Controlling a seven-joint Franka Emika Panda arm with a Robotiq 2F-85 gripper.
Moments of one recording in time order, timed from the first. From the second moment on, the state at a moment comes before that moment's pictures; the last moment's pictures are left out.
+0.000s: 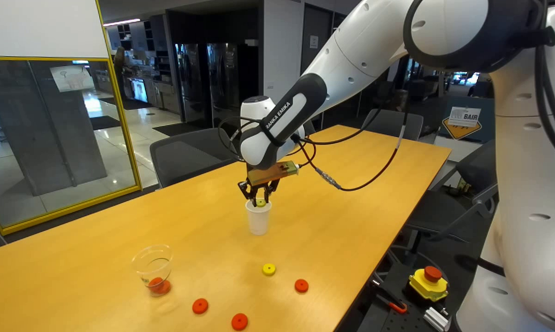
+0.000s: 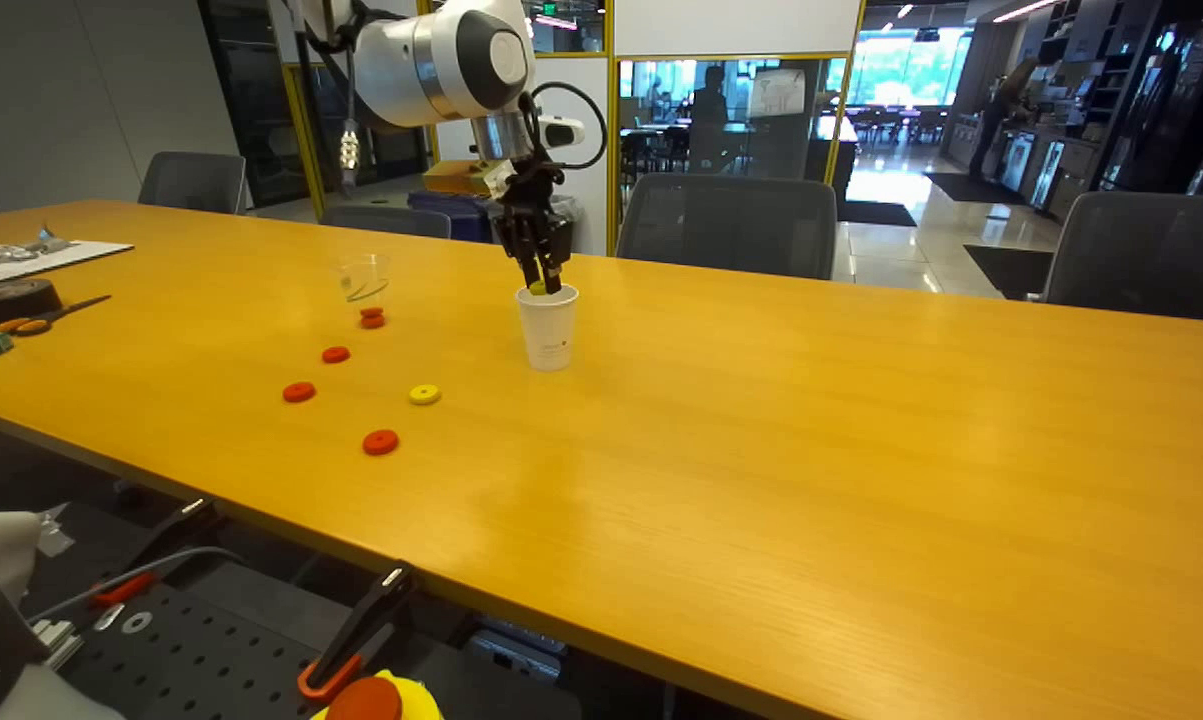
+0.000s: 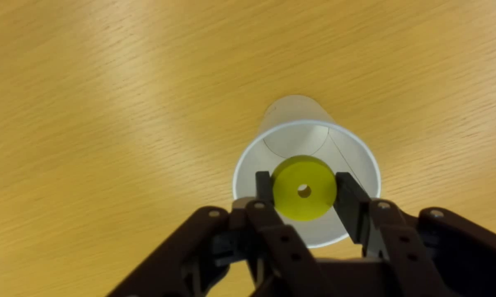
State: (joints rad) arm 0.14 0.32 -0.17 -2.06 -0.15 2.48 0.47
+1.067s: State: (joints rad) arm 0.14 0.14 -0.10 -2.22 -0.12 2.37 0.51
